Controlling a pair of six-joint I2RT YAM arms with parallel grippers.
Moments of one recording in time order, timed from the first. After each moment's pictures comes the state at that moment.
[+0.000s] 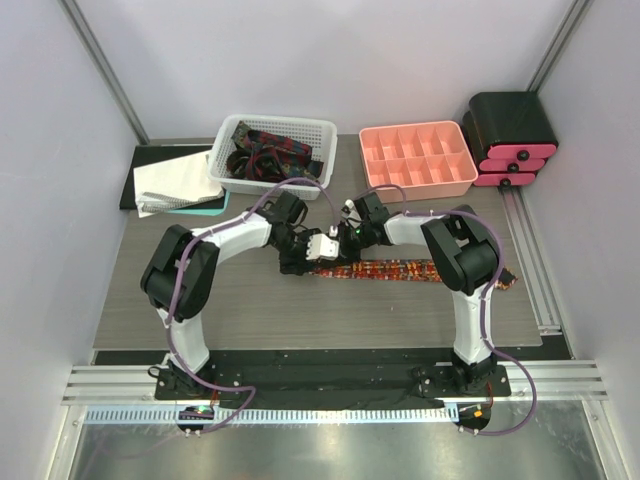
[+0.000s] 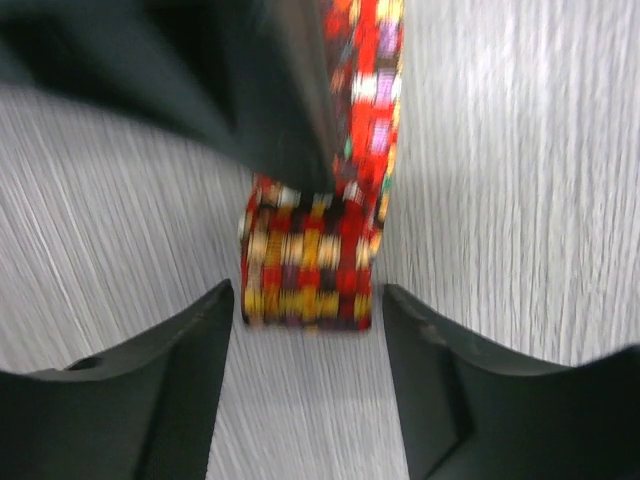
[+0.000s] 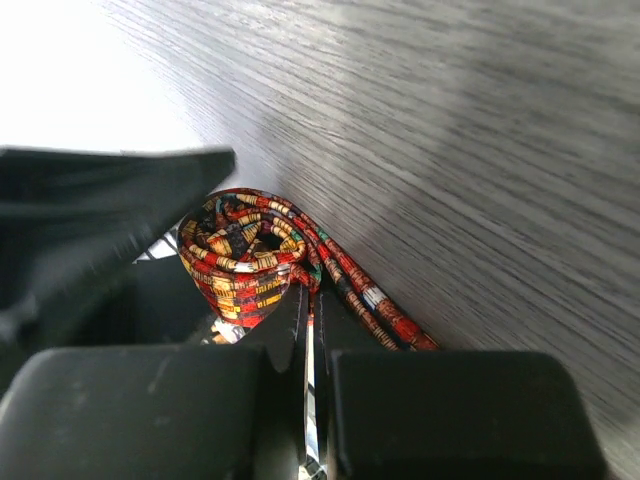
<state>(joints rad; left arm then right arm) -0.57 1.86 1.19 -0.55 0.42 1.10 0.50 2.06 1.17 -0.11 -0.72 0.79</state>
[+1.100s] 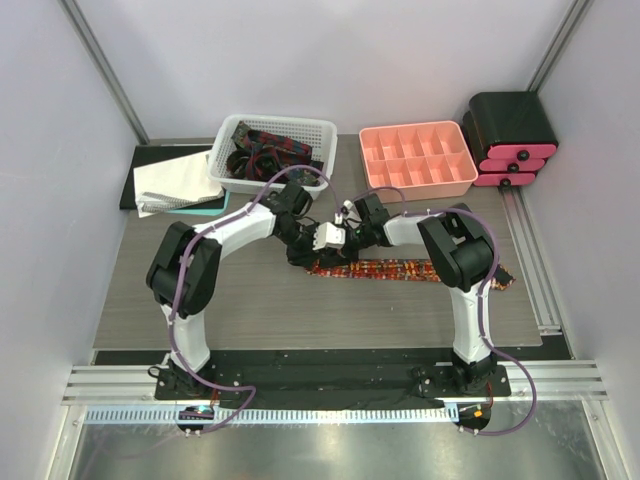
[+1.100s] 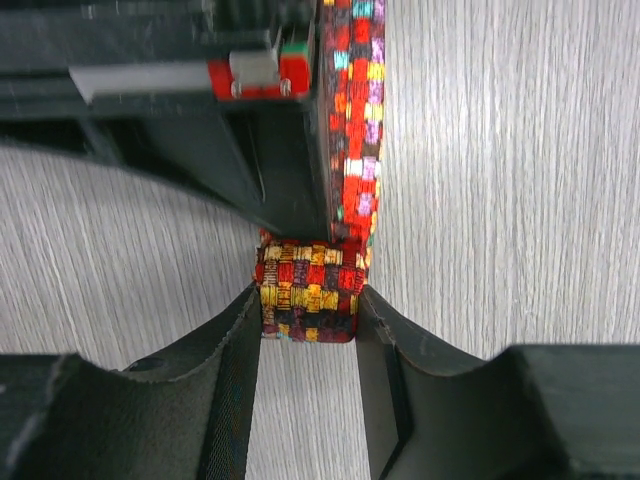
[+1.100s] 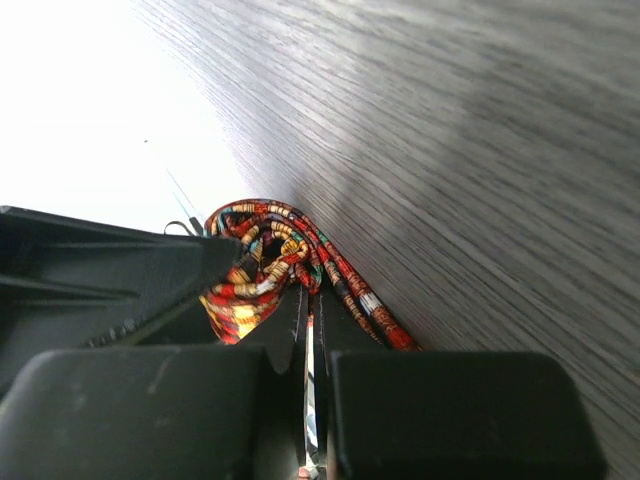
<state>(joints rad) -0.56 1.89 1.31 -0.66 0.55 1.00 0.49 2.11 1.17 -0.03 -0.80 0.80</state>
